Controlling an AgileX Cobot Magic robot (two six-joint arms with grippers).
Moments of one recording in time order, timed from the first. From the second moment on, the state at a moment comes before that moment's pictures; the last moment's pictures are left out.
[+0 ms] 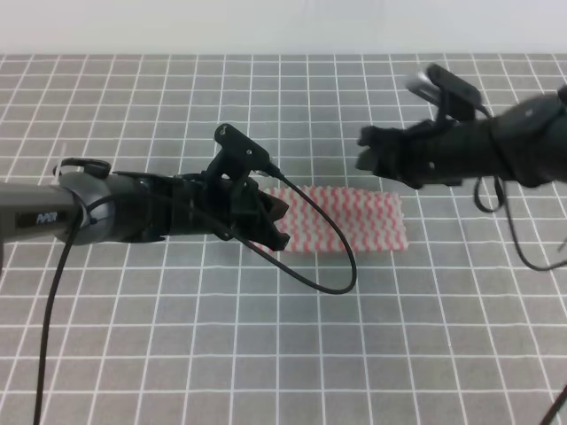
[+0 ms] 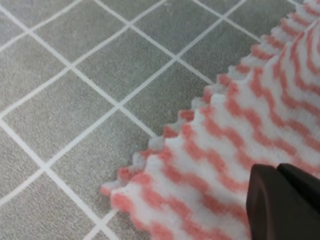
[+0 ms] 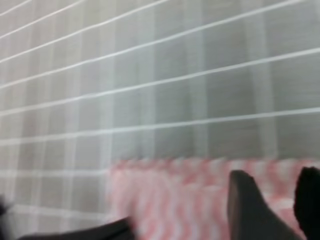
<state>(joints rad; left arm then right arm) -0.42 2.04 -1.23 -1.77 0.39 2.03 0.31 1.98 -1.35 1.07 0.36 -0.48</state>
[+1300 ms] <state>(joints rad) -0.42 1.93 -1.23 -1.71 0.35 1.88 0.22 2.00 -1.50 0.67 0.55 -0.33</state>
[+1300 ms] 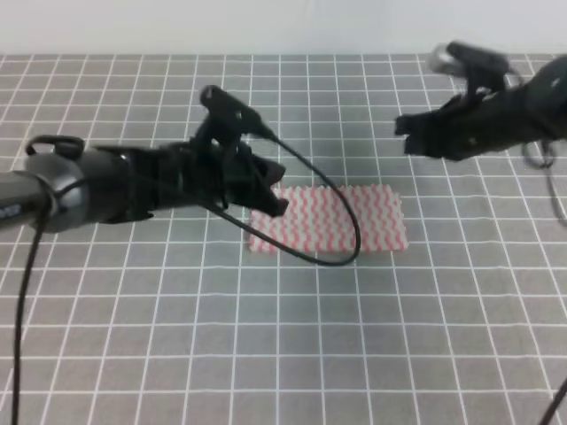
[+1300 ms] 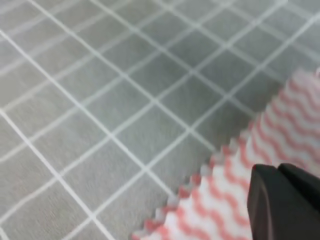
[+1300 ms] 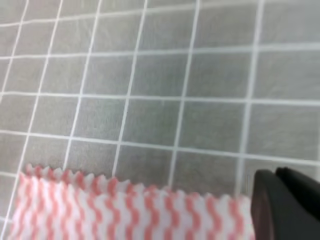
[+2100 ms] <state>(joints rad) -0.29 1.88 -1.23 -1.25 0.62 1.16 0.42 1.88 -1.48 0.21 0.76 0.07</state>
